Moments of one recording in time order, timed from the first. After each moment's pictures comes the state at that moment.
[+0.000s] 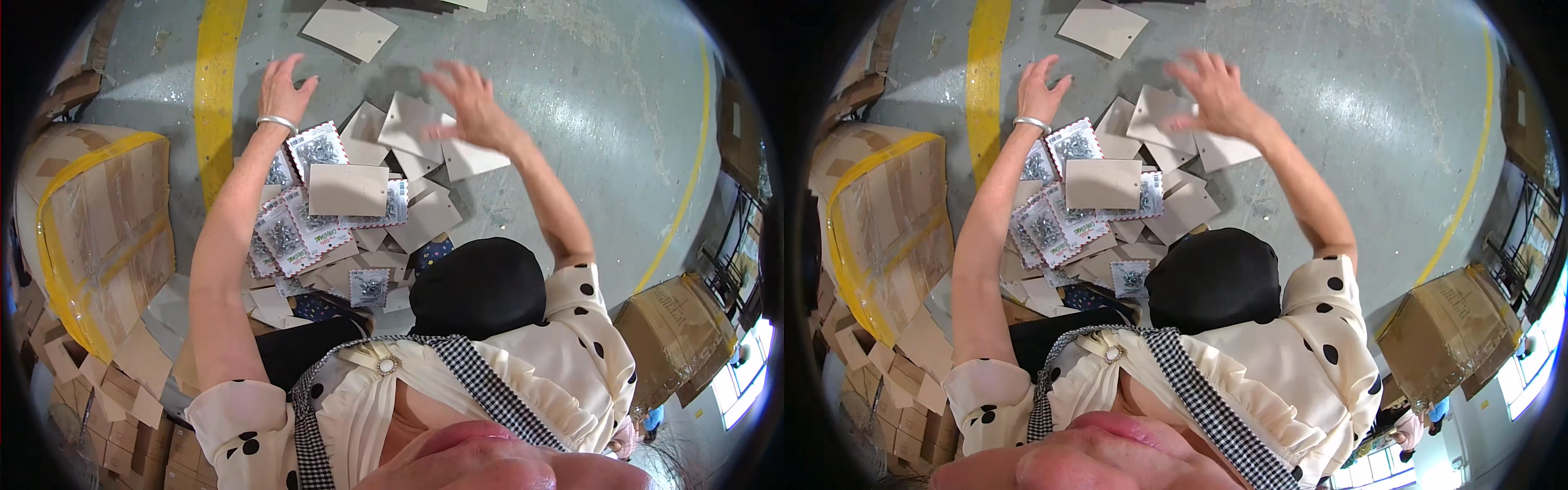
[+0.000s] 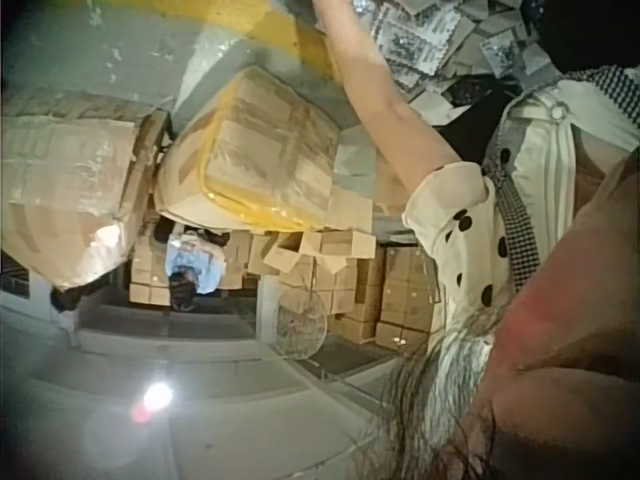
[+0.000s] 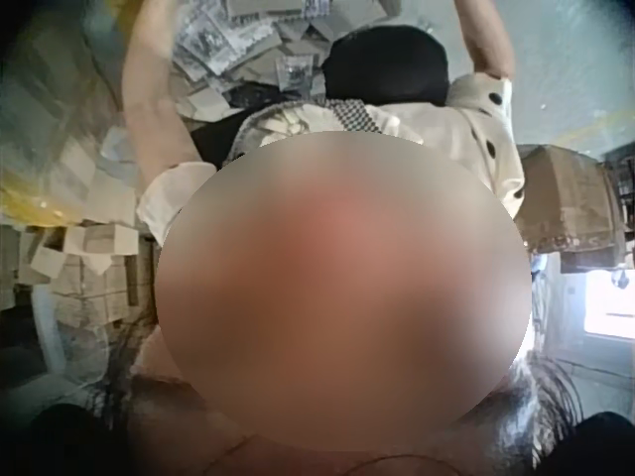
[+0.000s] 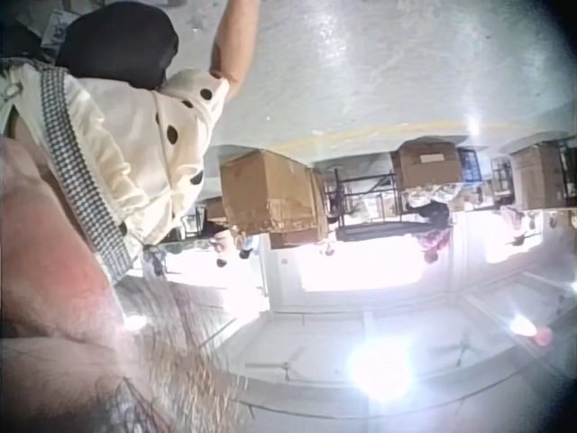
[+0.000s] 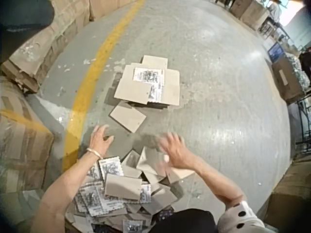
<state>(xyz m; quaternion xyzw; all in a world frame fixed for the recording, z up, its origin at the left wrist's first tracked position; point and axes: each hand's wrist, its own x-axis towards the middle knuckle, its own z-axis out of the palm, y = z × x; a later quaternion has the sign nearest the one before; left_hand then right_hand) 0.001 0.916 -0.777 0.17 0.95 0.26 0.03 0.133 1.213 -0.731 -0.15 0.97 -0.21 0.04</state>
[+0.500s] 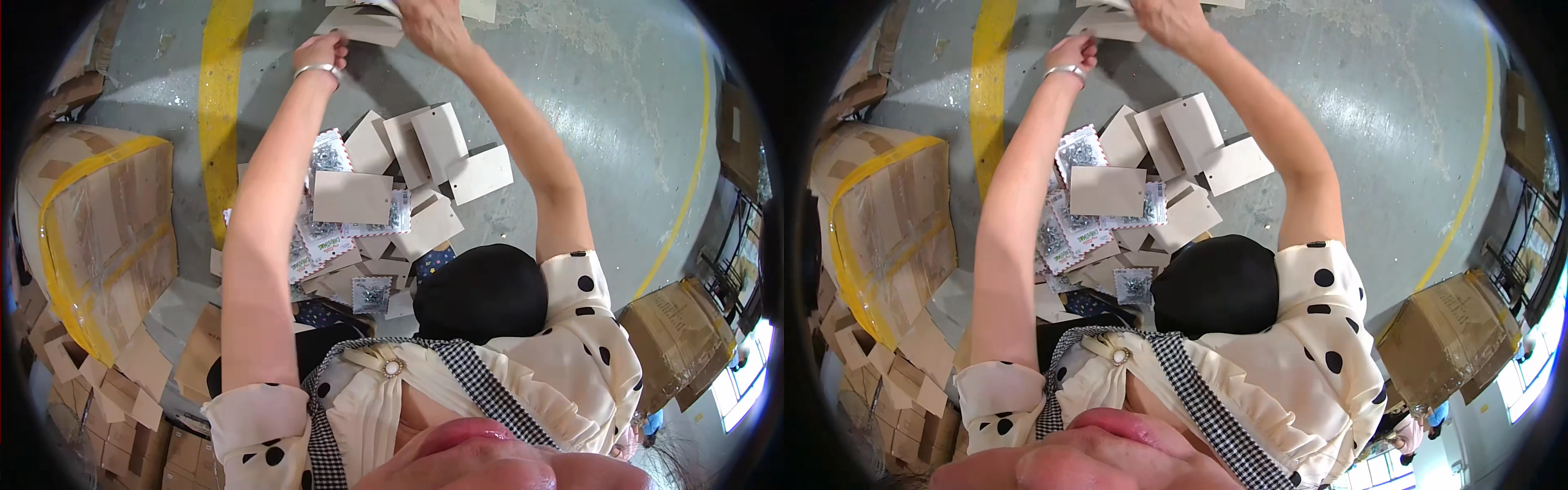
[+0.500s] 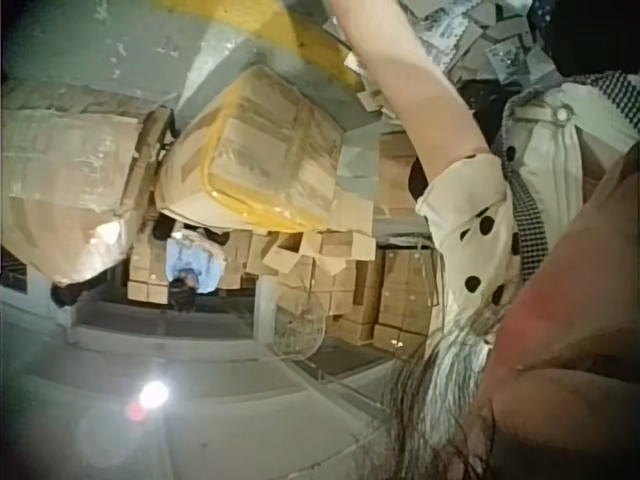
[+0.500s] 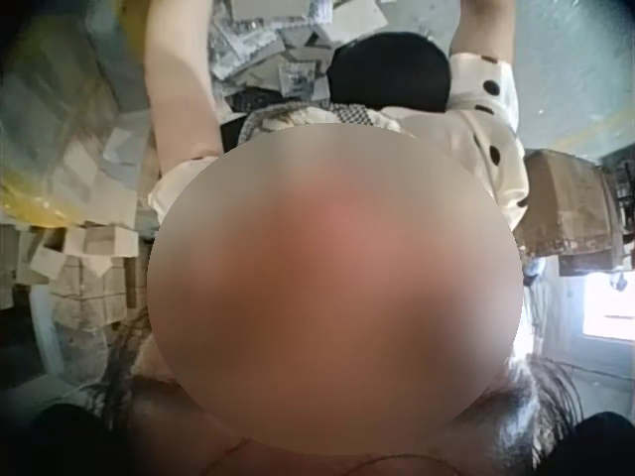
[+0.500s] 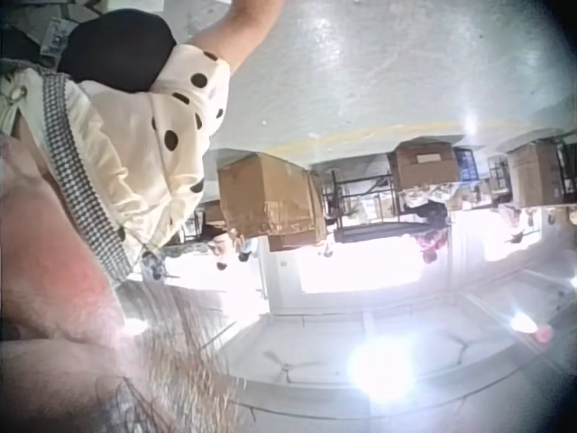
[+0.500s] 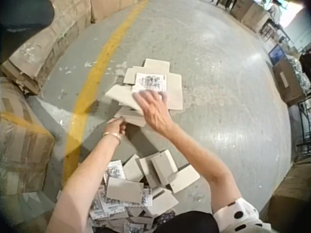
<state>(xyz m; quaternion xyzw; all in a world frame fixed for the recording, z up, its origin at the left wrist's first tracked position) -0.051 0.992 -0.784 -0.29 0.60 0.71 0.22 -0.026 1.183 -0.732 -0.18 0.95 -0.11 -0.24</state>
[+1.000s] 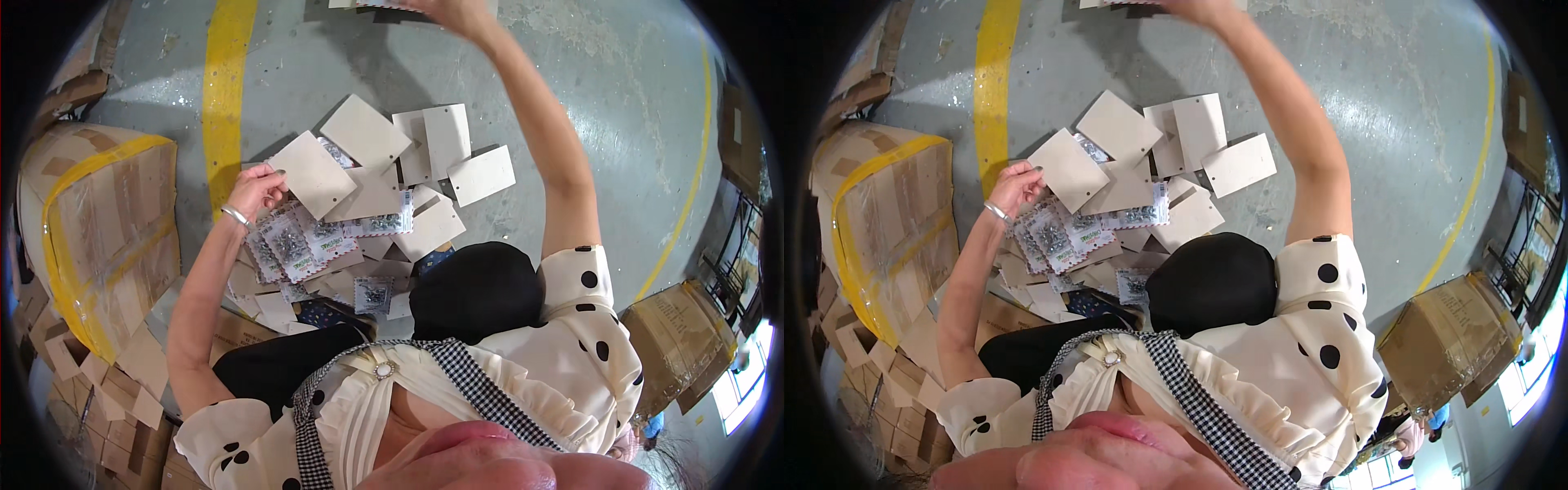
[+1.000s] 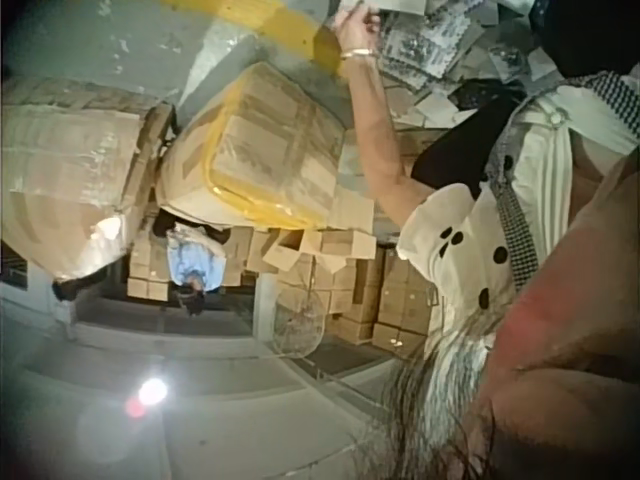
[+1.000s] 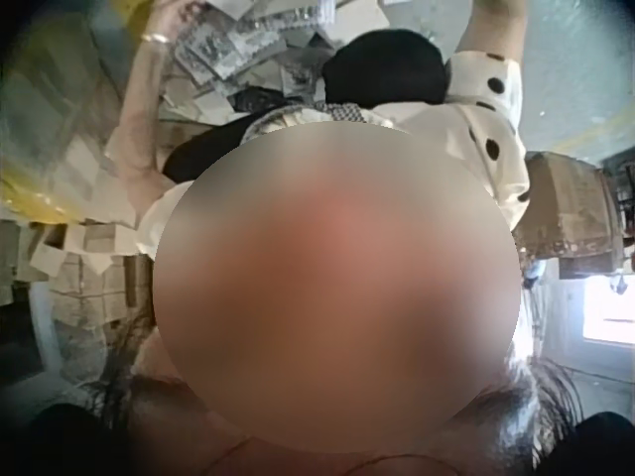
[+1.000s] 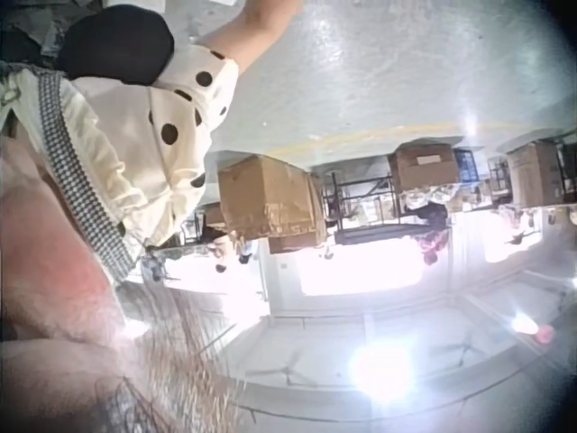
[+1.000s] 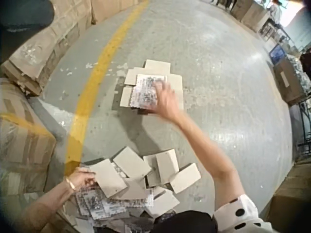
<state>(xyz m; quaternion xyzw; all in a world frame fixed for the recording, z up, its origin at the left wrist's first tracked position) 0.072 0.812 -0.710 -0.23 0.69 0.50 0.47 -0.046 1.218 -0.748 -0.01 0.95 -0.24 -0.20</state>
